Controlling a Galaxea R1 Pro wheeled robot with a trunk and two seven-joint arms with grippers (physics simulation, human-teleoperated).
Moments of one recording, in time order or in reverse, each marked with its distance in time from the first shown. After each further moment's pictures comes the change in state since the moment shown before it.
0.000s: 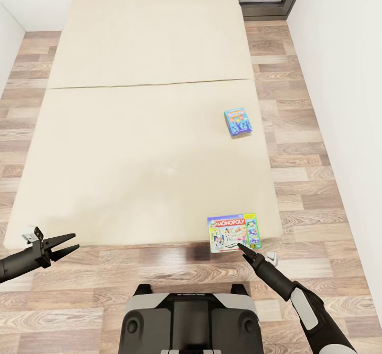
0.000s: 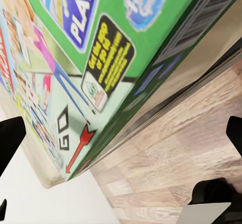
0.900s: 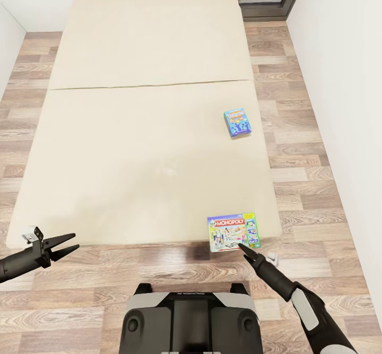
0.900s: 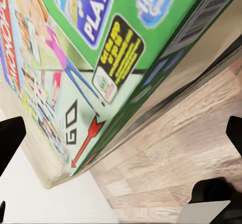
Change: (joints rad) left arm 0.000 0.000 0.000 0.000 0.000 0.000 0.000; right arm 0.002 0.000 -0.010 0.000 0.004 0.000 -0.002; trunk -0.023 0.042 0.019
